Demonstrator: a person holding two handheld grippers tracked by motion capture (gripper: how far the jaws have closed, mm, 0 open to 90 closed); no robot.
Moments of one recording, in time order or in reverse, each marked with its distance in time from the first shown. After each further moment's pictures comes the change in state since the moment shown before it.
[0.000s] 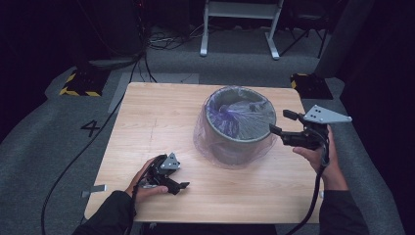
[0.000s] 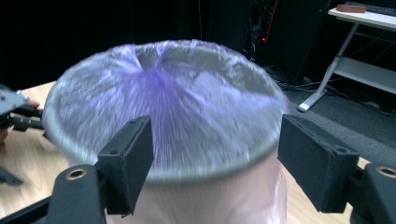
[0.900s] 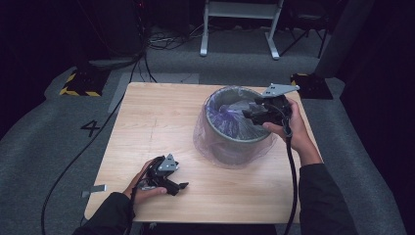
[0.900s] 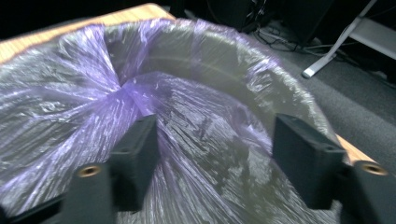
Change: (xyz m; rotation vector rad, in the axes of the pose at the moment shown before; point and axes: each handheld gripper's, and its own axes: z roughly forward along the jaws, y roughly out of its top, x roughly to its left) left arm 0.001 -0.009 0.001 -0.036 0.019 -0.004; right arm 0.005 0.042 0.095 0.254 0.004 -0.080
